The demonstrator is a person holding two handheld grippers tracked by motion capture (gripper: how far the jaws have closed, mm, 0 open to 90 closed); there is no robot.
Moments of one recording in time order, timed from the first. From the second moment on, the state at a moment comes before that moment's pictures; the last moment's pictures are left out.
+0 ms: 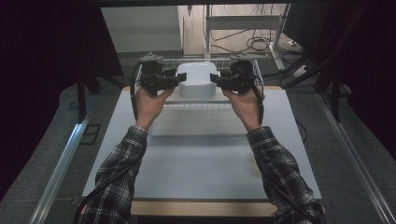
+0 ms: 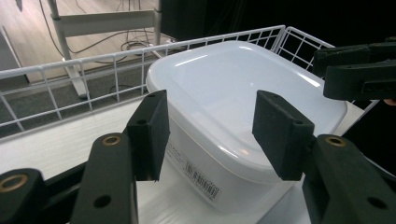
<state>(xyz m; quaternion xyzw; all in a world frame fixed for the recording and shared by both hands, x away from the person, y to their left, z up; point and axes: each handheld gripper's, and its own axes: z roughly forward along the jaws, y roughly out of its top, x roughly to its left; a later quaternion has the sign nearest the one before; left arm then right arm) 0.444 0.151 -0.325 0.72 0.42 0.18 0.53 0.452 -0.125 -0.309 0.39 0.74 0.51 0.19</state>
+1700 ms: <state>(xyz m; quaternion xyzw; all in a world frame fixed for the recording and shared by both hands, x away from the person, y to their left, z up) 0.334 0.146 -0.386 0.79 0.33 0.18 0.49 0.372 -0.163 -0.375 0.30 0.80 0.50 0.14</state>
